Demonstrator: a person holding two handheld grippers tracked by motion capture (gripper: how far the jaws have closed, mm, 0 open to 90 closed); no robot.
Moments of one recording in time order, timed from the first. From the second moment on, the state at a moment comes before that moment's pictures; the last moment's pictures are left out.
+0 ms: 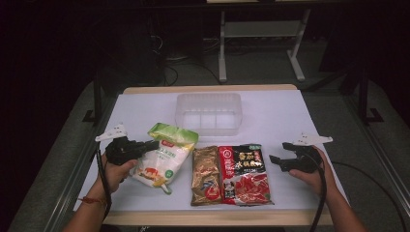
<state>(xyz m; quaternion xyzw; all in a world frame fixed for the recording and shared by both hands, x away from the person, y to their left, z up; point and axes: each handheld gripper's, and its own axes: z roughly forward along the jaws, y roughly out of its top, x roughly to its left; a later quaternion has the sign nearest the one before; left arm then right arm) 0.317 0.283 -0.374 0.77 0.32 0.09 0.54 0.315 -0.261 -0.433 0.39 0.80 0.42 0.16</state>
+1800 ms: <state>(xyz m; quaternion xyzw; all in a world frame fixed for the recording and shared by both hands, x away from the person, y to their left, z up) 0.405 0.212 -0.303 0.63 0.43 0.25 0.60 0.310 -0.264 -0.428 0.39 0.79 0.44 0.18</state>
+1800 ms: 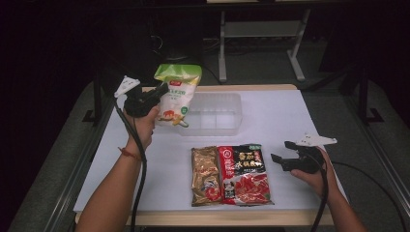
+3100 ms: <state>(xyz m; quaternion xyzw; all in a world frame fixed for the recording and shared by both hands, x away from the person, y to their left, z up) 0.469 0.124 -0.339 0.61 0.50 0.28 0.55 0.308 -0.263 -0.430 0.38 0.80 0.43 0.17</state>
